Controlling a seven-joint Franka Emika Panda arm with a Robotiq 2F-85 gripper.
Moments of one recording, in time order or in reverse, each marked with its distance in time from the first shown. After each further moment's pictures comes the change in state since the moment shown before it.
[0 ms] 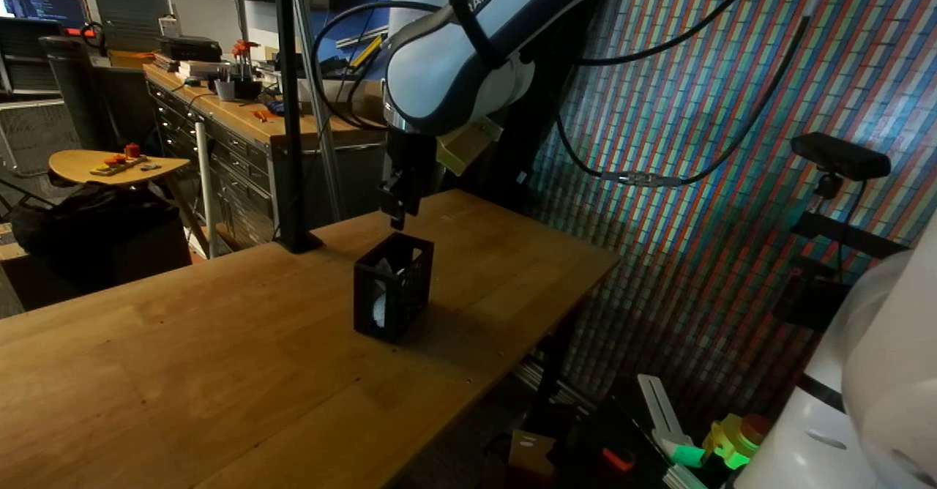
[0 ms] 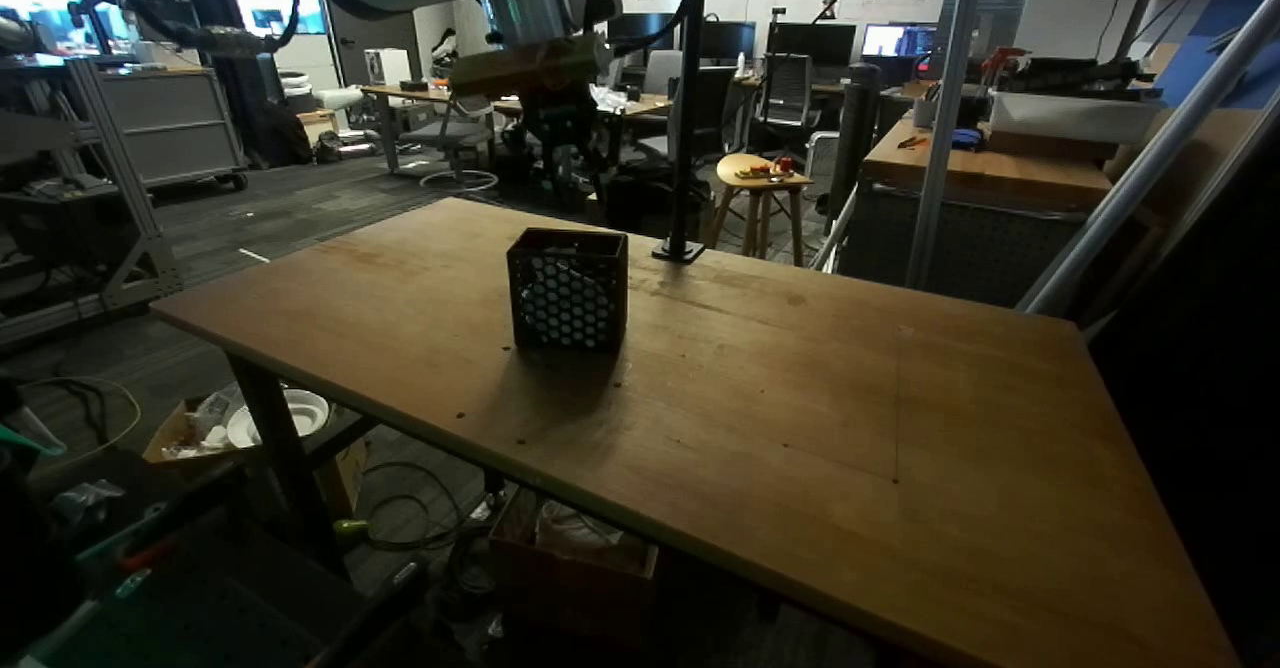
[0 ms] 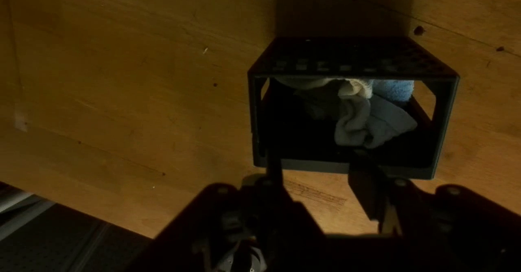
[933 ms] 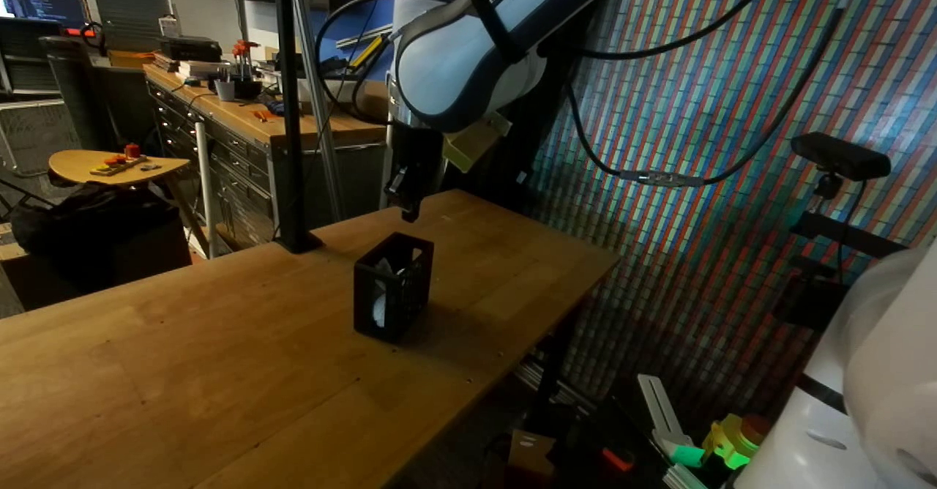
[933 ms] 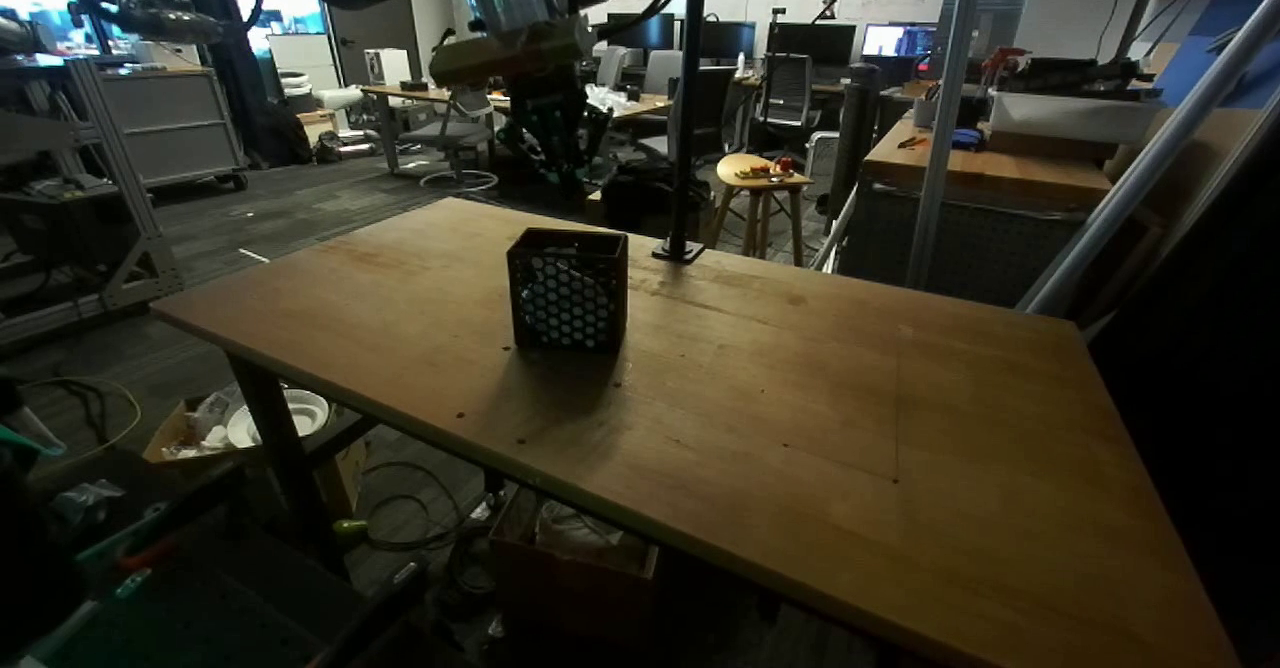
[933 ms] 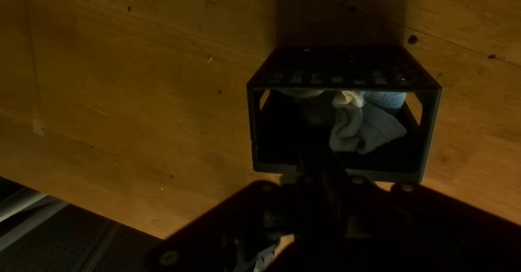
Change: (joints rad) arm 0.013 -0.056 -0.003 -0.044 -0.036 -0.010 0.050
